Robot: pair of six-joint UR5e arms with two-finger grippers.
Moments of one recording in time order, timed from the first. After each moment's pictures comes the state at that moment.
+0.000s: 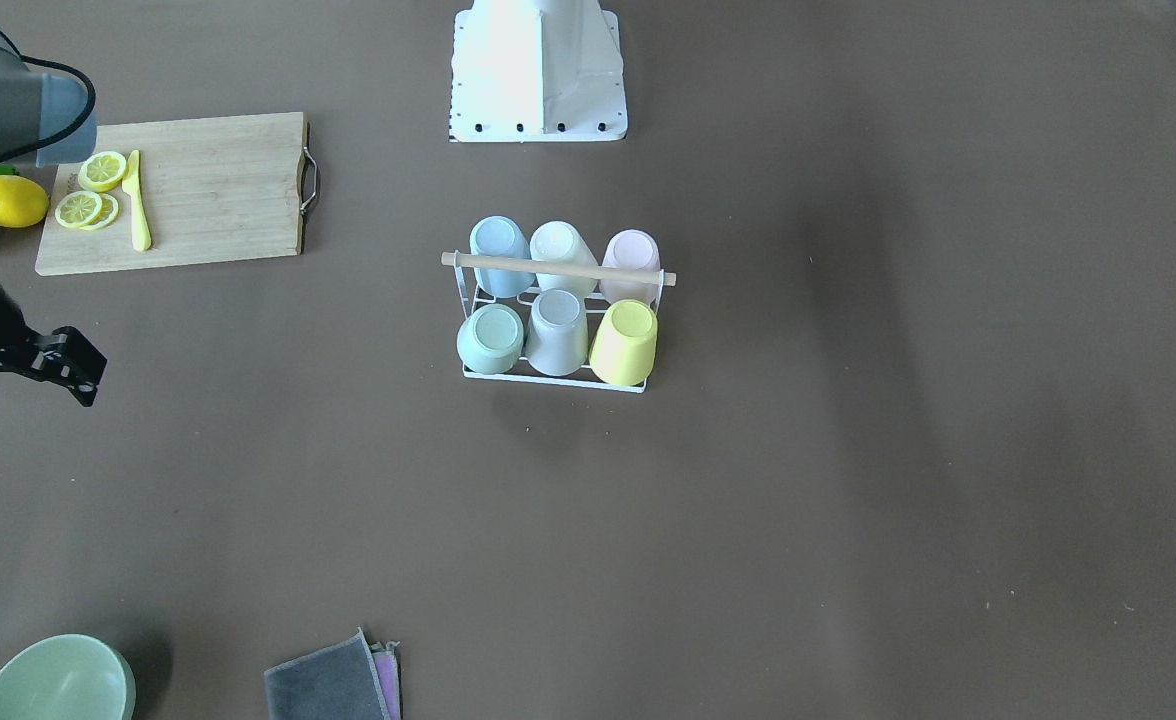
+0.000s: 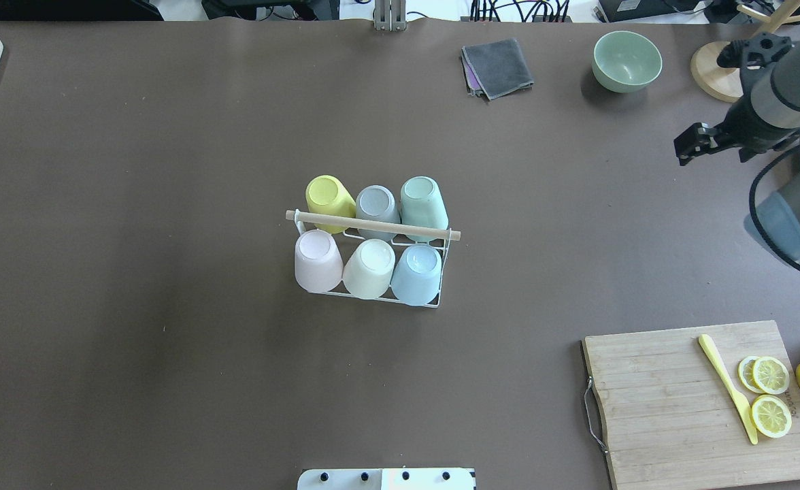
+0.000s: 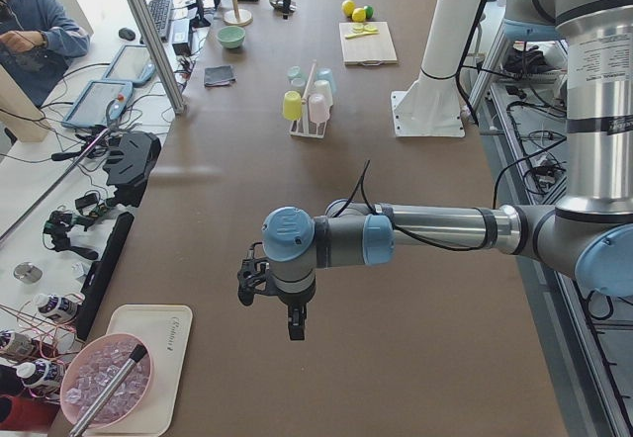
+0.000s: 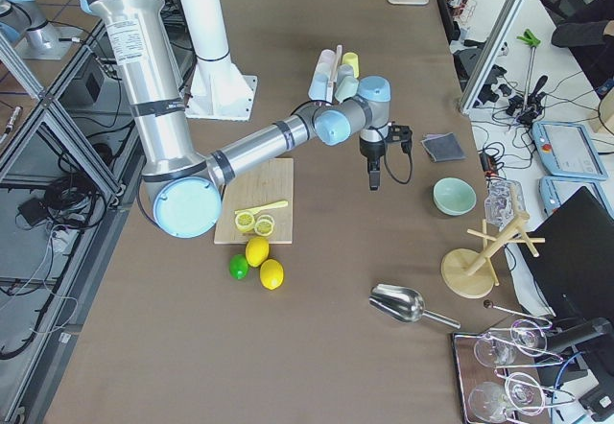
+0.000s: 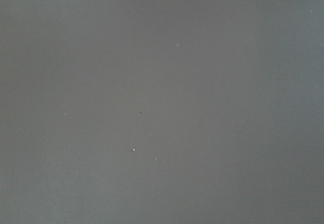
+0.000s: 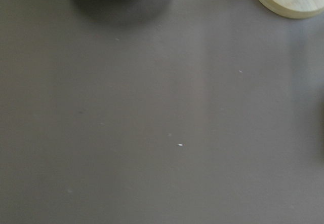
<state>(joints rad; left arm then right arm) -1.67 -1.45 -1.72 -1.46 -2.30 0.07 1.08 -1.38 1.76 -1.52 2.05 0.63</state>
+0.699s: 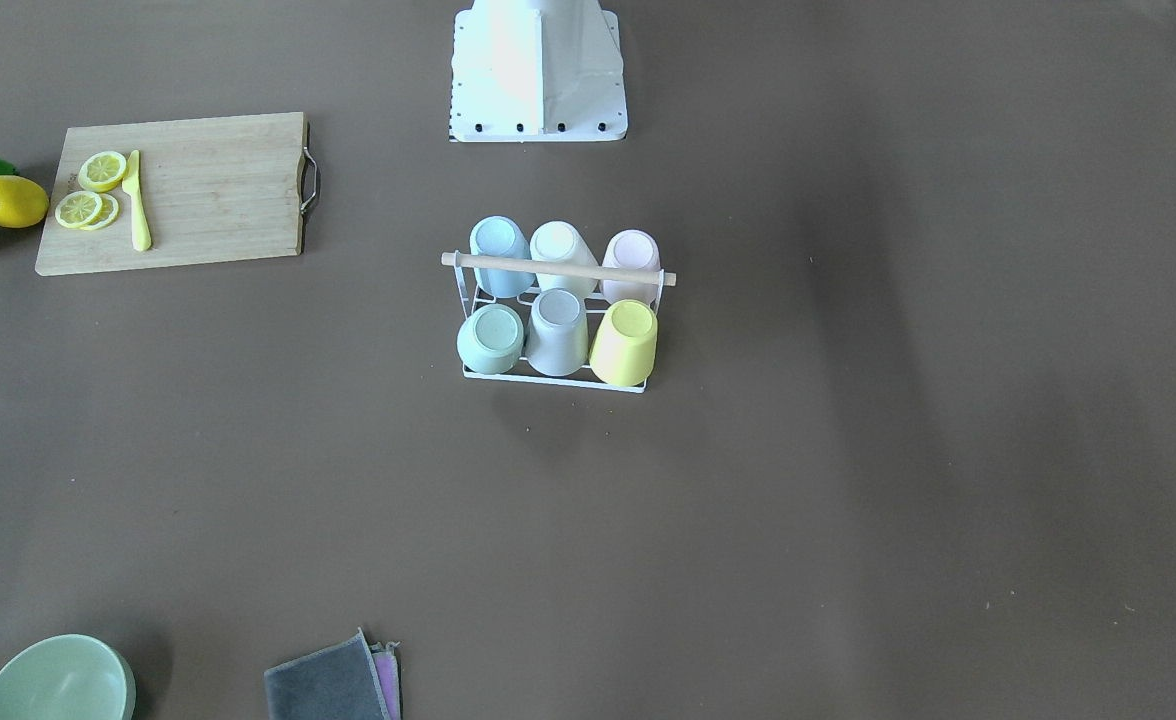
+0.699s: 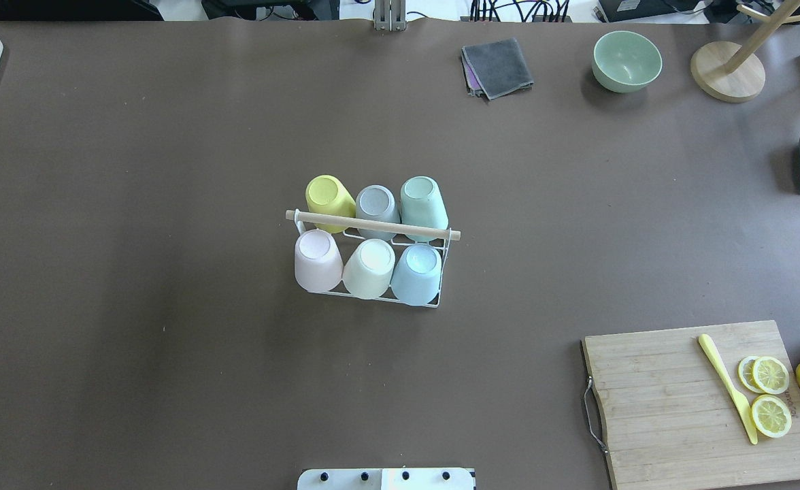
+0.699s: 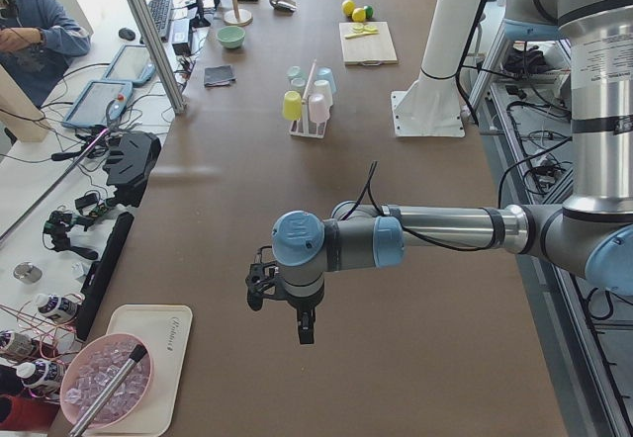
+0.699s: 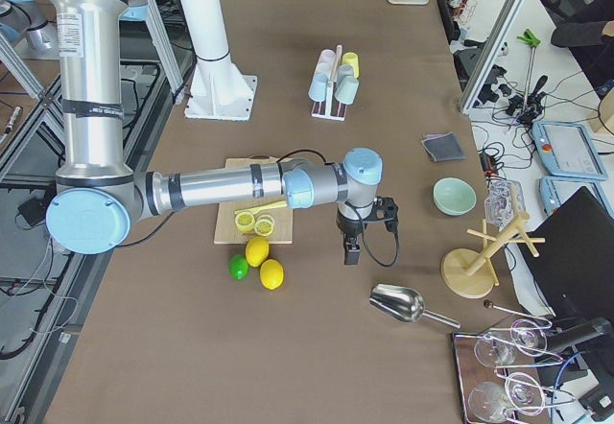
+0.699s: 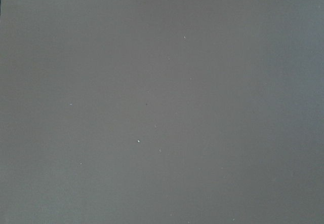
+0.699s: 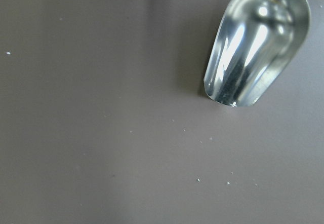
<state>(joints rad) -1.67 -1.42 -1.74 -1.45 -2.31 0.07 1.38 -1.62 1.71 -1.53 2.23 0.14</state>
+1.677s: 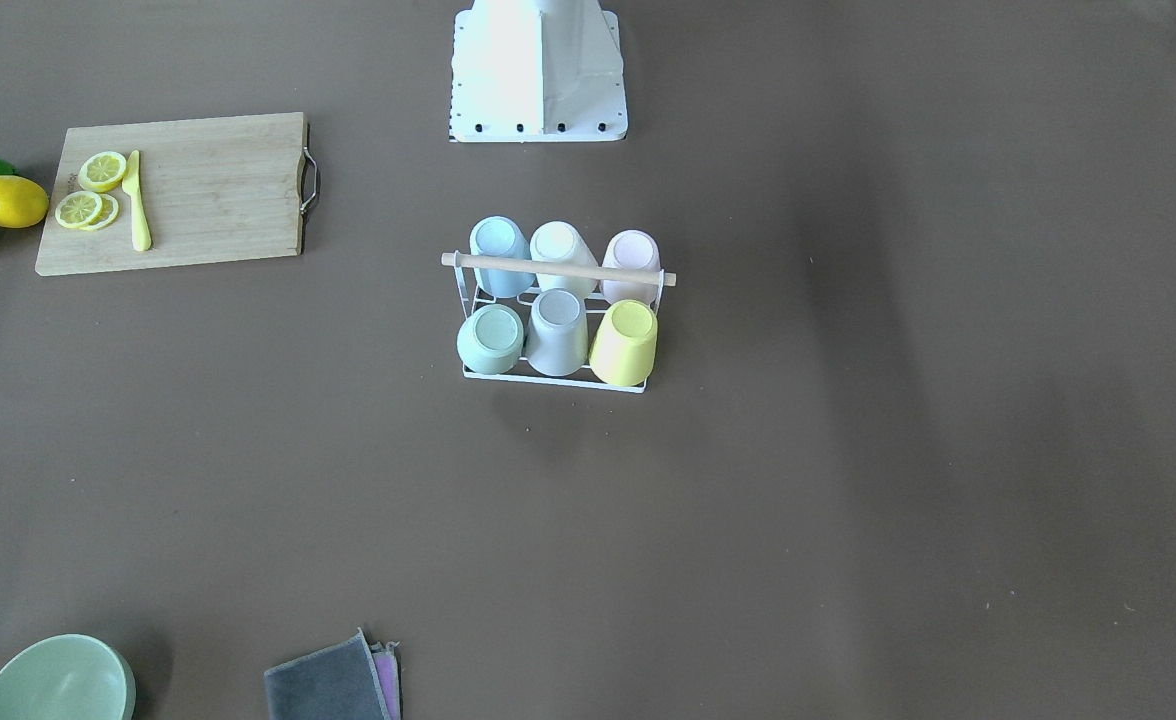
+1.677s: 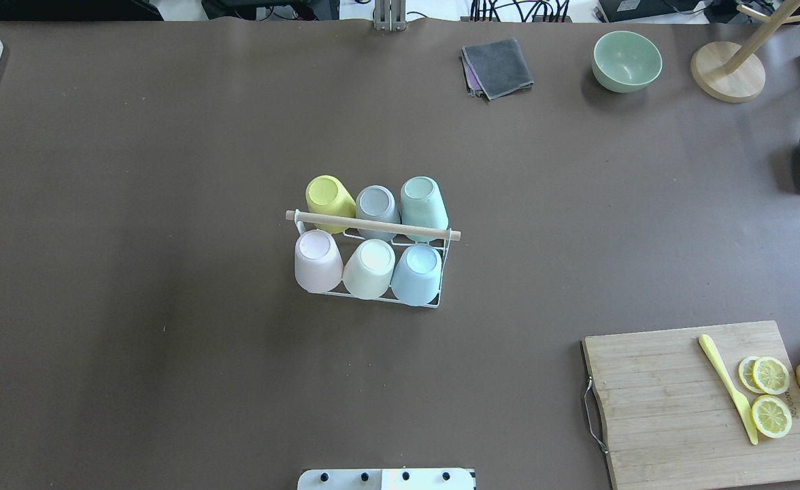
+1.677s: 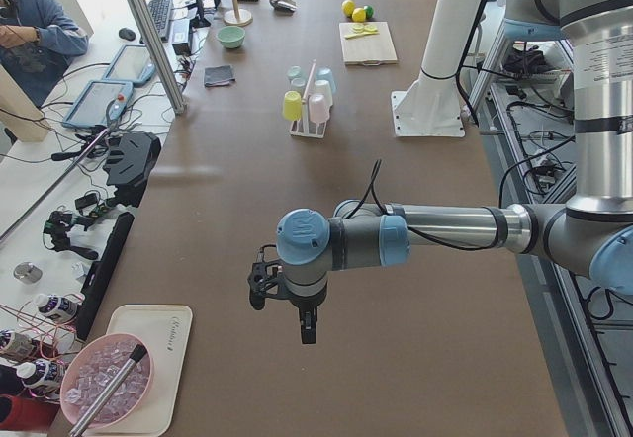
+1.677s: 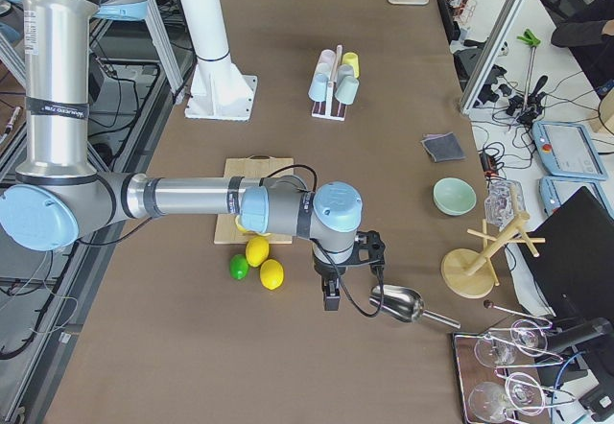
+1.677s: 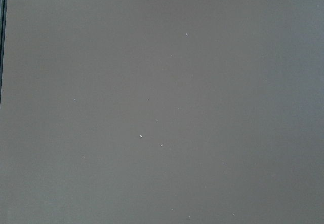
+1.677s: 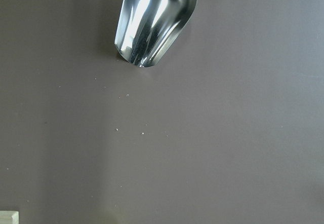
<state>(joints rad) -1.69 -1.41 -1.76 -1.45 -2.31 0.08 1.63 -1.66 1.73 -1.69 2.27 -0.18</state>
